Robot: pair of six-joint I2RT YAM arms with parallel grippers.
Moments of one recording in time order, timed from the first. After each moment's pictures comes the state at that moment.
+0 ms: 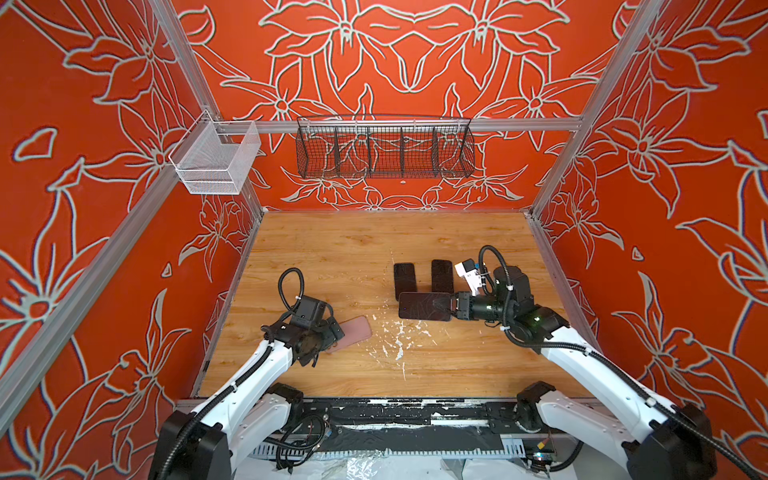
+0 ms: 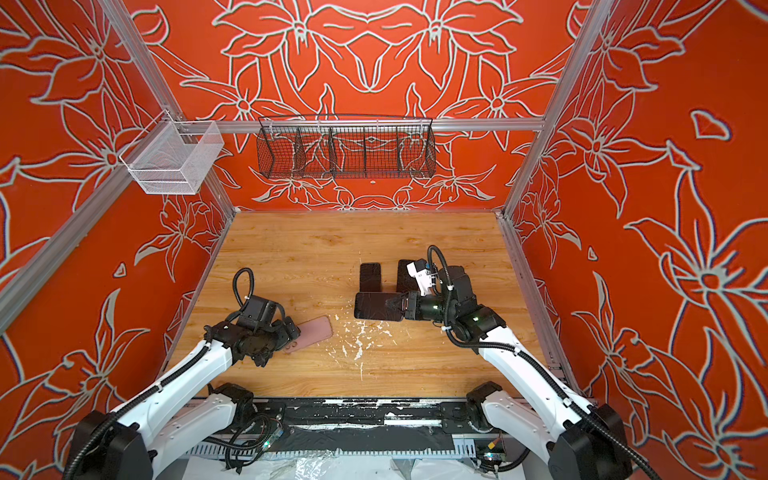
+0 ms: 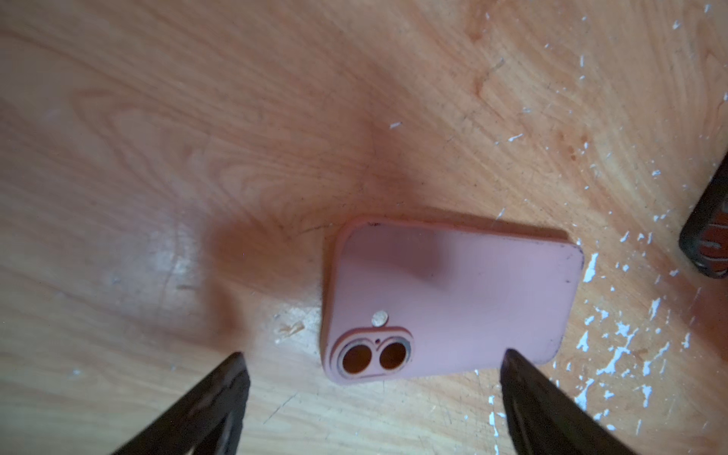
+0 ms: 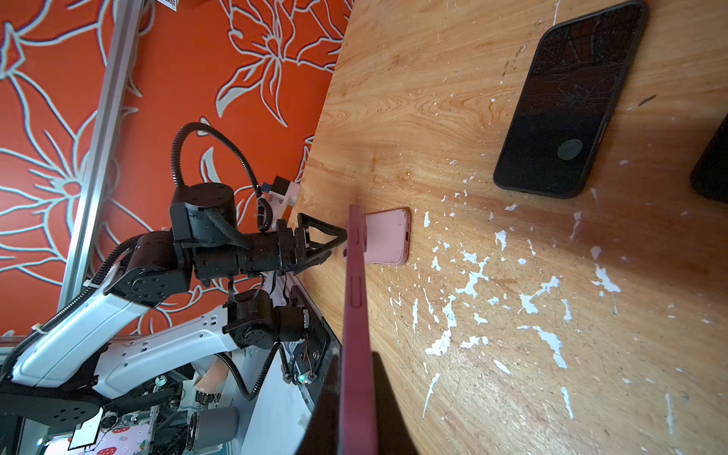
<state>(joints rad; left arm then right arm) -0.26 0.97 0.49 -0.69 0.03 -0.92 0.43 0.97 0.68 -0.23 -0.71 0.69</state>
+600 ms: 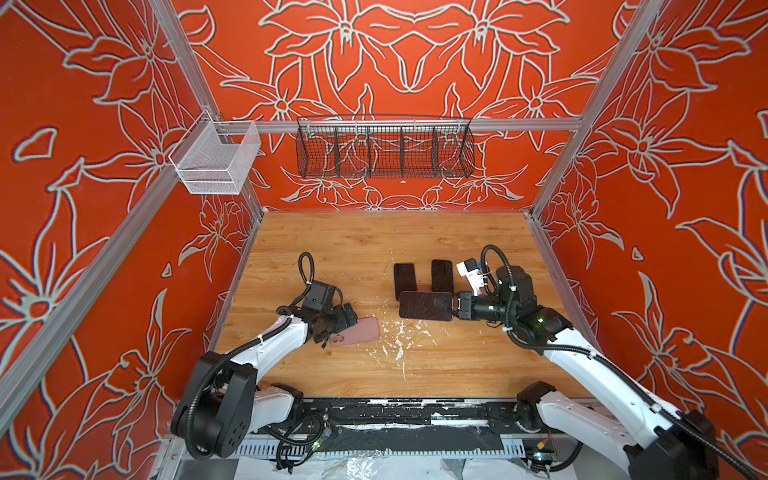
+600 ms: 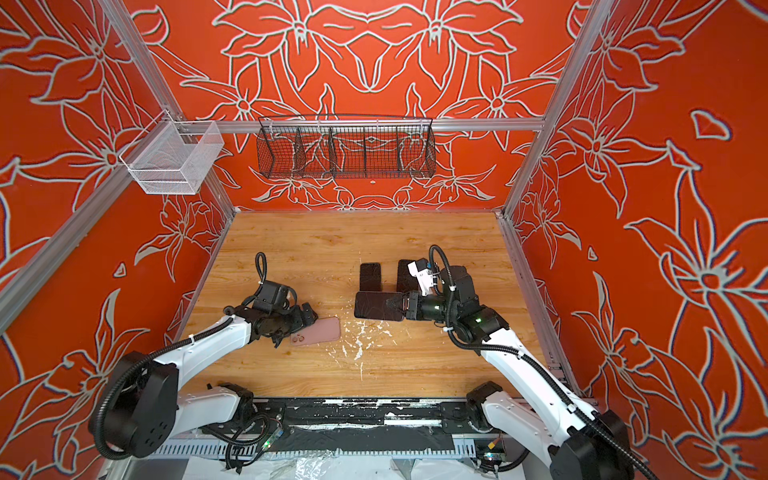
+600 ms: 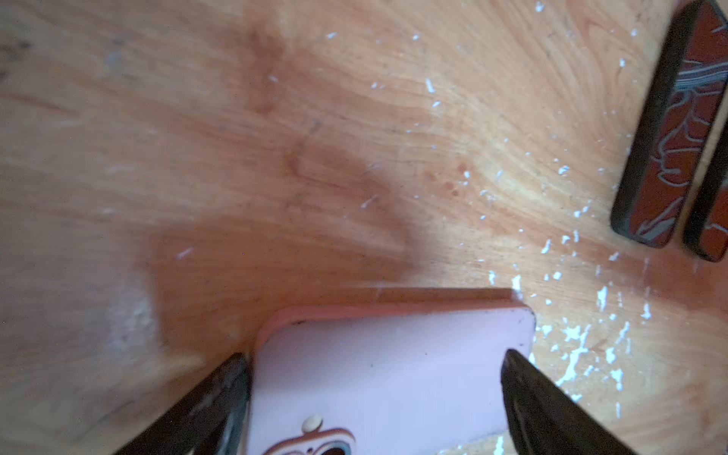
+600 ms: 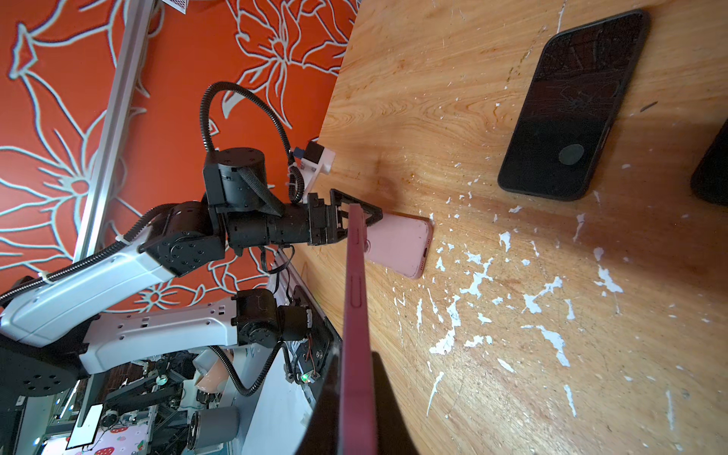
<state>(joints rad) -0.26 1.27 0.57 -0.38 0.19 -0.72 0.43 0.95 0.69 -0.26 -0.70 0.69</state>
